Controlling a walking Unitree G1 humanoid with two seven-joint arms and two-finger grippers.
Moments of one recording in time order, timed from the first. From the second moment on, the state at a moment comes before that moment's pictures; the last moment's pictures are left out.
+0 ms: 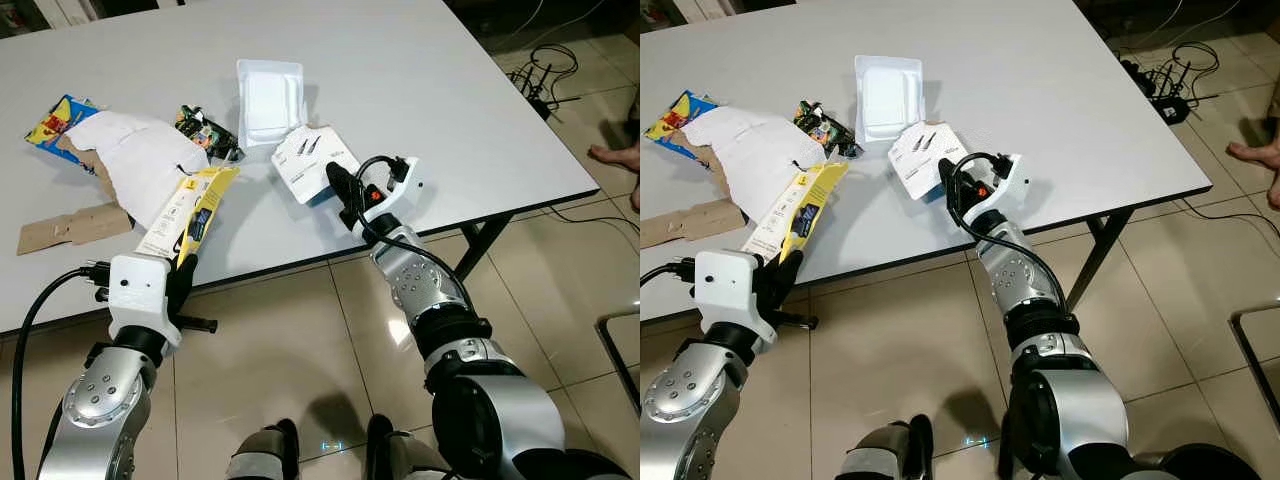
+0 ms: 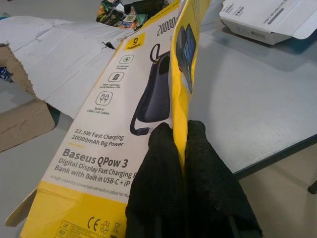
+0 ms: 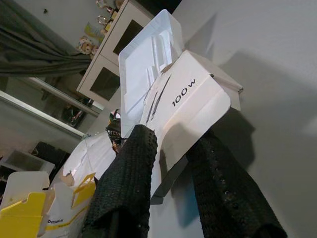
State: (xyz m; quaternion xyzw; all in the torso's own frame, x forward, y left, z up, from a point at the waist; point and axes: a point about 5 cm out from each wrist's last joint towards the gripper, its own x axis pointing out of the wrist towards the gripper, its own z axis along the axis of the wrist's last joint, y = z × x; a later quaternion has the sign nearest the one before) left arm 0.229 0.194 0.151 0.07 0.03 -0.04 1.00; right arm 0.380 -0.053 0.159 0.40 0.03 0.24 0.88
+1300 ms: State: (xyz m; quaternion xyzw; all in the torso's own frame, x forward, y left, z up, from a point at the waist) left arm 0.274 0.176 0.168 0.07 -0.08 0.00 0.99; right arm 0.391 -0.065 0.215 0.17 -0.12 0.20 0.96
